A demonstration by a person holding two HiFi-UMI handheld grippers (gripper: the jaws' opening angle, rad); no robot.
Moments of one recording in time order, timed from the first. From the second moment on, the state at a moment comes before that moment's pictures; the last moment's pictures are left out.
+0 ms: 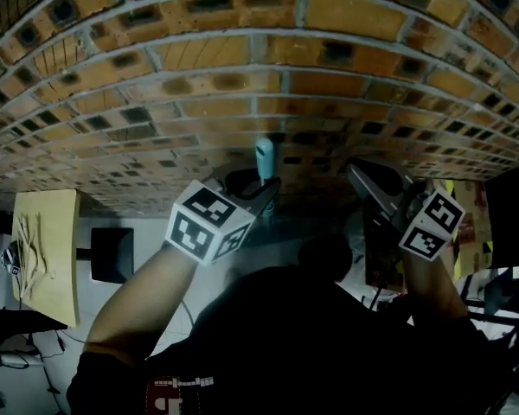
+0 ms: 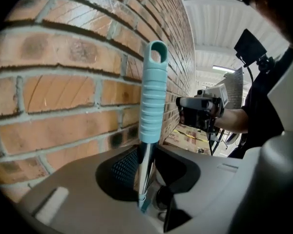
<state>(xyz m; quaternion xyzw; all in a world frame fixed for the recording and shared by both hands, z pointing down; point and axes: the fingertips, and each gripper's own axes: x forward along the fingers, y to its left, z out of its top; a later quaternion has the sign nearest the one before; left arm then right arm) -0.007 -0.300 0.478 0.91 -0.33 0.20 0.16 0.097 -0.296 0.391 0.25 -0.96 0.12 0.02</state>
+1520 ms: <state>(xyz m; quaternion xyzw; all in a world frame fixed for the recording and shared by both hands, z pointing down) 0.017 -0.342 0.685 0.86 -0.32 0.33 0.23 0.124 -0.286 0.474 0.27 -0.94 0.21 0.03</state>
